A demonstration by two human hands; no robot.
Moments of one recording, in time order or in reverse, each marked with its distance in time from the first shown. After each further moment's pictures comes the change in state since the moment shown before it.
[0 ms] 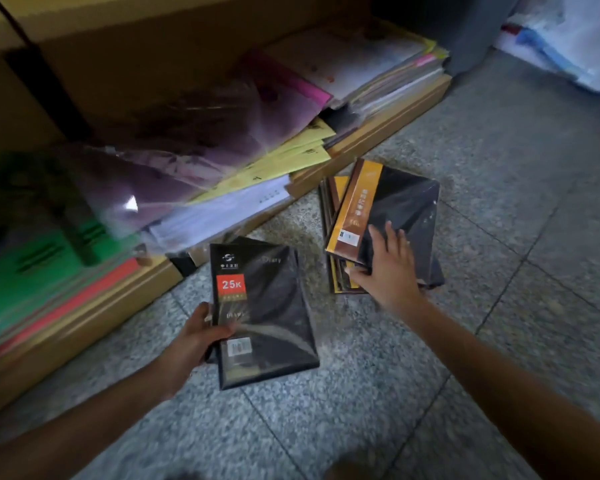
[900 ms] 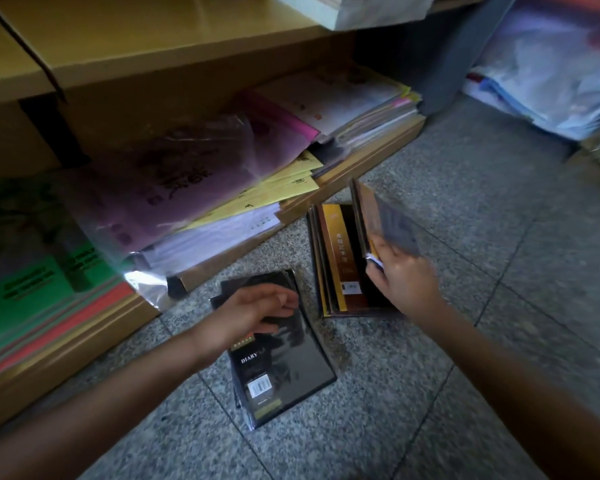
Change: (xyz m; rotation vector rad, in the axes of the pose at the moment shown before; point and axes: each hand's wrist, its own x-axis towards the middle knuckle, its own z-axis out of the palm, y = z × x) left_hand -0.009 0.081 0.059 0.321 -0.387 0.229; right_hand -0.007 0.000 -0.073 -0.291 0.526 -0.392
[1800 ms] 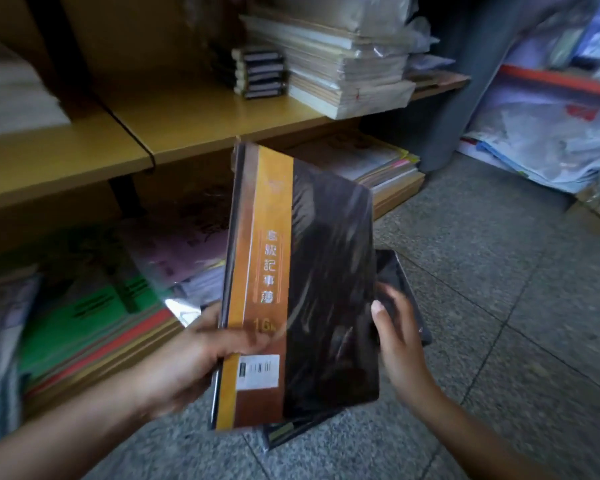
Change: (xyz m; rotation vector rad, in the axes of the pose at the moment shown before) left_hand -0.134 0.073 0.010 -0.304 0.152 0.077; right_hand -0.041 -0.080 -0.096 1.217 0.037 0.568
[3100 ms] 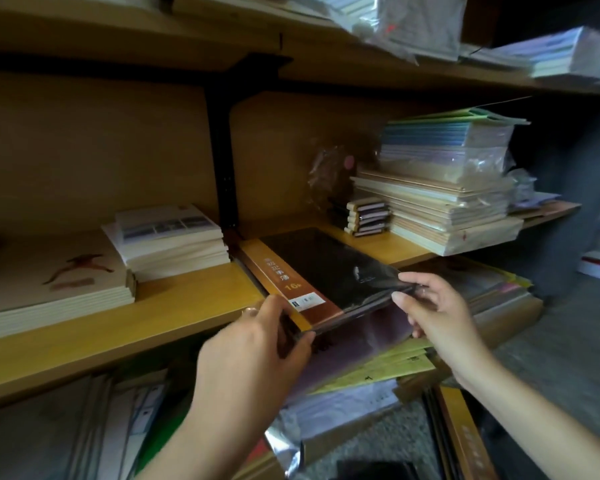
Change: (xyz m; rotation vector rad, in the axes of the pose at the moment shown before) left_hand -0.012 0.095 -0.056 1.414 0.995 0.649; right_hand 0.143 -0.135 0.084 0.228 -0.171 -0.168
